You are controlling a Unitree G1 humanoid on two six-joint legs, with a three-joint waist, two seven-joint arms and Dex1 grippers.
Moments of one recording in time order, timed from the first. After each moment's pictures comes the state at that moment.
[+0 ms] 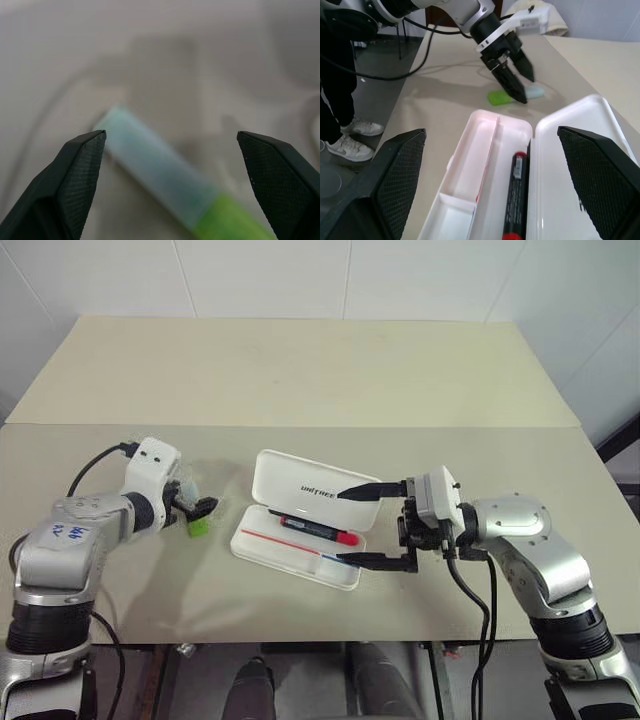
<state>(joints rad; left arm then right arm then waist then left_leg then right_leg) -0.43 0.75 0.14 -0.27 -0.26 1.20 -0.42 -0.43 -0.58 0.11 -0.35 0.47 0.33 1.15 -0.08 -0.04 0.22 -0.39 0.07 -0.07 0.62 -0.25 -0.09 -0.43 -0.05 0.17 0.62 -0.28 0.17</state>
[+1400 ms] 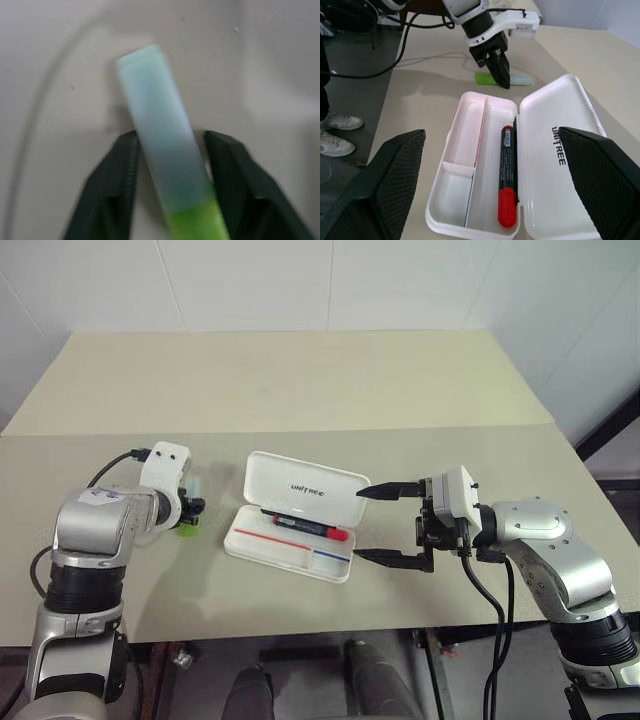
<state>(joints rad) -0.61 0.67 0.07 -0.12 -0.22 1.45 -0.23 -0.39 -0.65 0.07 -0.34 0.49 0.32 1.13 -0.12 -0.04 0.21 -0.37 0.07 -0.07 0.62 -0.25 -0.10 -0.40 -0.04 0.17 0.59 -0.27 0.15</state>
